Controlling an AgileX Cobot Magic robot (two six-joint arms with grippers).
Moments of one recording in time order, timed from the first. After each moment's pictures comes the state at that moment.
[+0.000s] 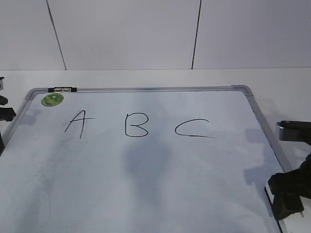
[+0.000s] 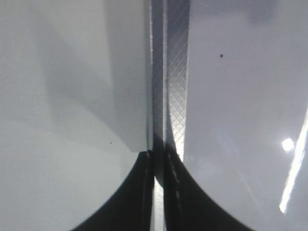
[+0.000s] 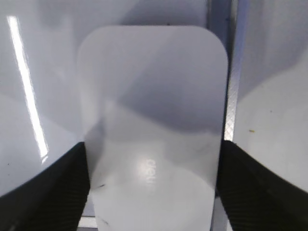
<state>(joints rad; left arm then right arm) 0.07 1.99 -1.31 -0.17 1.06 0.16 0.22 1.46 -0.70 0.09 0.88 0.18</state>
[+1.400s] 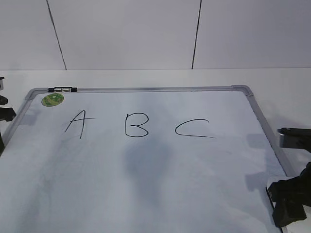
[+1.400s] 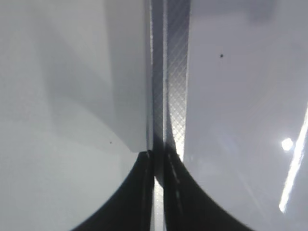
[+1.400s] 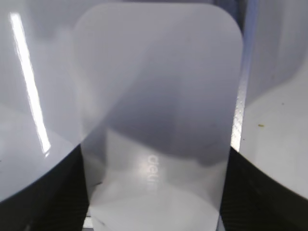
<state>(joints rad) 0.07 1.99 -1.31 -0.17 1.06 0.16 0.22 1.46 -0.66 0.11 0.85 0.17</state>
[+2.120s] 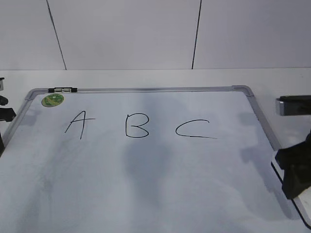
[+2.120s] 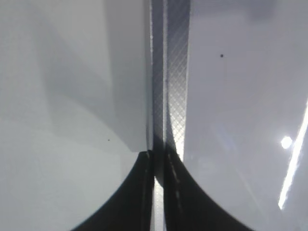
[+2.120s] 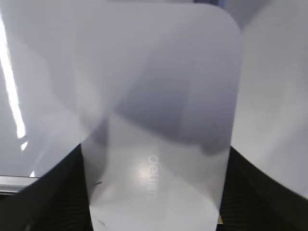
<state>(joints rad) 0.07 1.99 -1.31 -0.17 1.07 0.16 0.22 1.47 -0.88 0.03 1.13 0.15</state>
